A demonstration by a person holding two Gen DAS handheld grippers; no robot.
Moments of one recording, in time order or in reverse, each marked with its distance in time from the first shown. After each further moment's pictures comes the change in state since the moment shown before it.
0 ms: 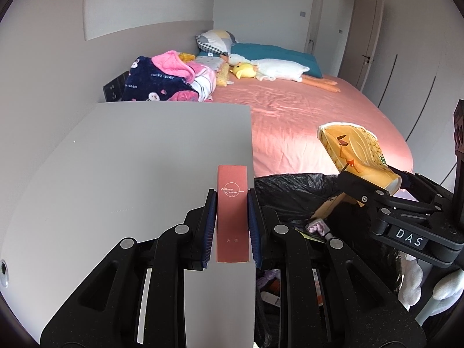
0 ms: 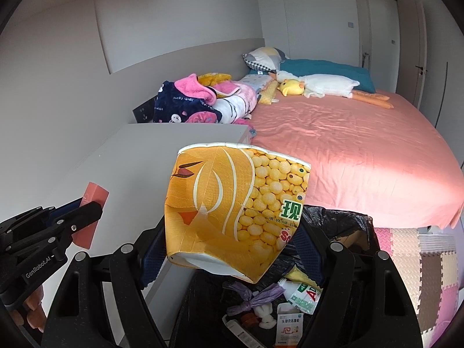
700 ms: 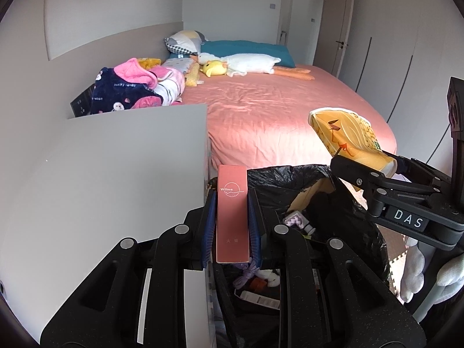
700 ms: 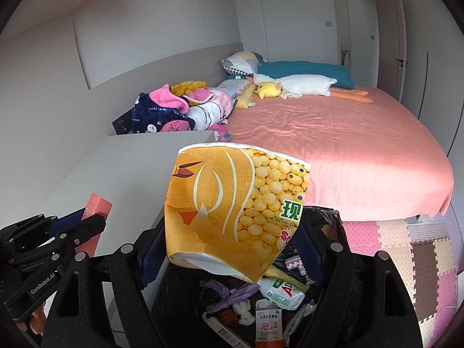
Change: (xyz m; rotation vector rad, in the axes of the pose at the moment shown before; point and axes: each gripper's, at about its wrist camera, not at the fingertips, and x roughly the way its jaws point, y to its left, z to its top) left arm 0.006 -0.056 -0.001 0.110 0.013 -0.085; right arm -0.025 -0.050 -0.007 0.064 -0.029 -0.067
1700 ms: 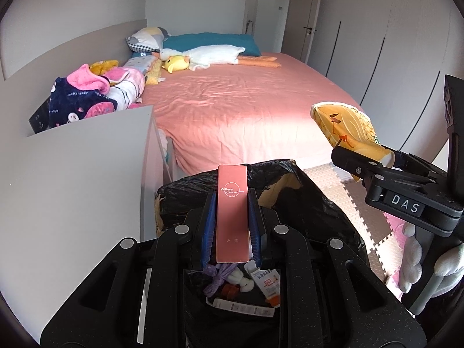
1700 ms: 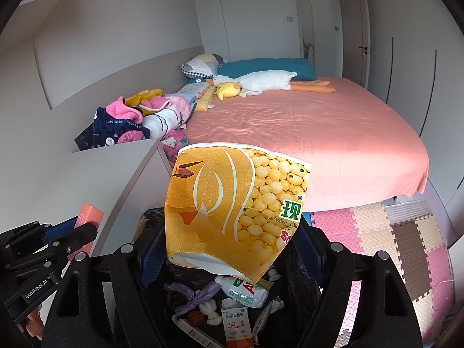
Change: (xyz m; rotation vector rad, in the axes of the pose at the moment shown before) left arm 0.039 -0.053 0.017 0.094 0.046 -0.141; right arm -0.008 -0.071 -0.007 0.106 -0.009 -0.142
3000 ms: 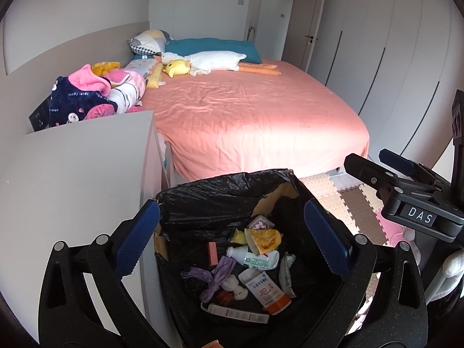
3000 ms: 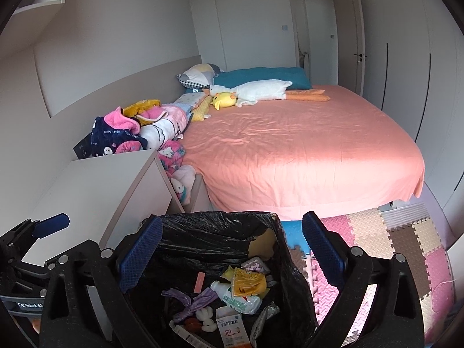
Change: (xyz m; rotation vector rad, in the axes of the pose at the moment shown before) left arm -0.007 0.003 0.003 -0.039 -0.037 -0.010; right arm -0.013 -0.006 0.006 0.005 -0.050 -0.013
